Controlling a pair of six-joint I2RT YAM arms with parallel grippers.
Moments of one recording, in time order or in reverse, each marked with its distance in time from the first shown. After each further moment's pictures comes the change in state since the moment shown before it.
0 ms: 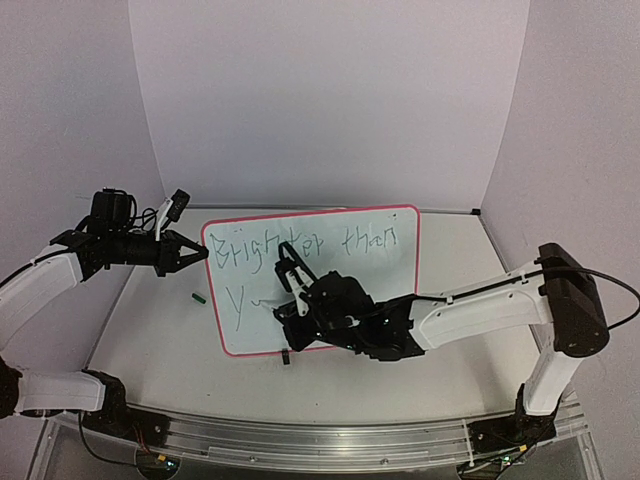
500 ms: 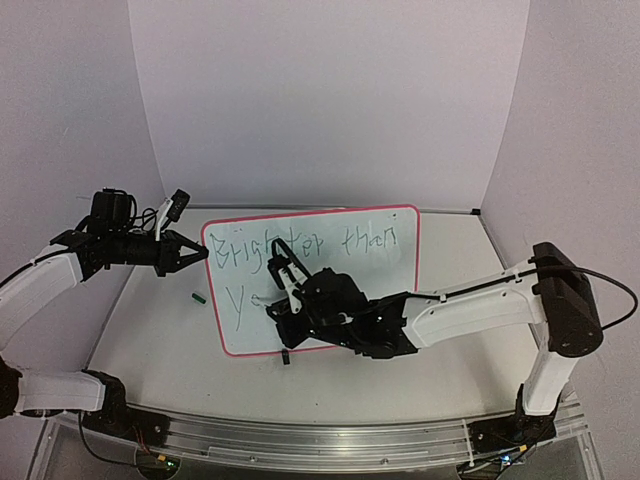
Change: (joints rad) left arm 0.000 0.000 0.000 0.000 -0.001 0.000; right arm -0.001 0.034 0.047 0.005 -0.017 -0.014
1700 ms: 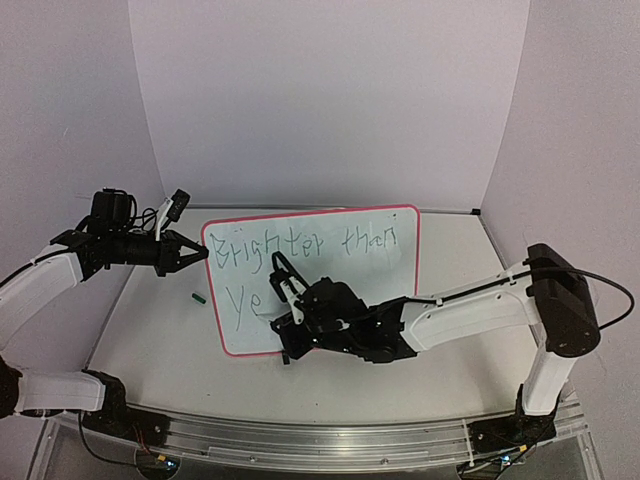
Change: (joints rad) left arm 0.000 0.001 0.000 0.000 0.000 0.000; right arm 0.000 0.013 -0.029 -0.047 -0.053 0.049
